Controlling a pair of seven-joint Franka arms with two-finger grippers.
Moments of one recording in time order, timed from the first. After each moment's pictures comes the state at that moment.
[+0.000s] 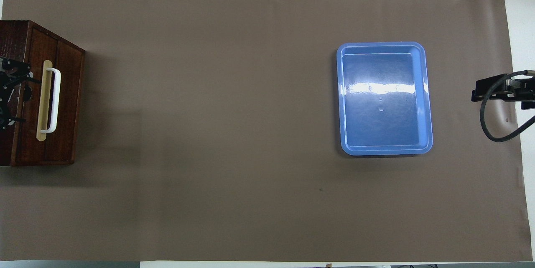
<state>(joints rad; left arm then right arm) 0.09 0.01 -0.01 -1.80 0.03 1.76 -0.86 -0.01 -0.08 -0.03 -1.69 -0.02 1.63 0.15</state>
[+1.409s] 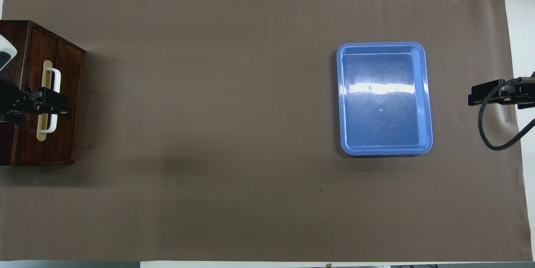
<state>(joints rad) -0.02 -0.01 -0.02 -1.68 0.00 1.52 -0.09 -0.01 -0.08 -0.03 -1.71 -0.02 1.63 0.06</state>
